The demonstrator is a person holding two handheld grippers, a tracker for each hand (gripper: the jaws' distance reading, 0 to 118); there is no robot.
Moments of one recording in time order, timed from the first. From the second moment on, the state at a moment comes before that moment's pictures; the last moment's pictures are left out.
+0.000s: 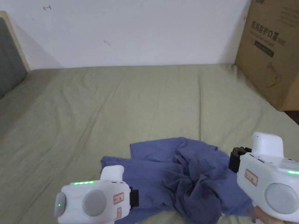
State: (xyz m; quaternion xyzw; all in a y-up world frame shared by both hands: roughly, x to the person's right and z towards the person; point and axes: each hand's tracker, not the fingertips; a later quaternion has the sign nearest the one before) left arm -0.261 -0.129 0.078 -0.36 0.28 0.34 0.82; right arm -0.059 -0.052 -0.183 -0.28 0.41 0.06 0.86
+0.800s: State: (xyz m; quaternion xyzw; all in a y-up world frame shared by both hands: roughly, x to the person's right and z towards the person) left arm -0.258 -0.173 0.081 -0.45 0.37 0.27 0.77; right arm -0.109 -0.080 -0.158 -0.30 0.45 0.14 0.83
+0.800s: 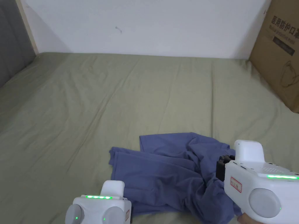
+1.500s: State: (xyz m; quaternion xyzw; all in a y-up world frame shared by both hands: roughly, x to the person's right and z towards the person) left arm -0.247 -0.141 0.097 -0.42 0.34 0.32 0.78; right arm -0.350 -0.173 -0.315 -0.42 0.48 0.29 0.71
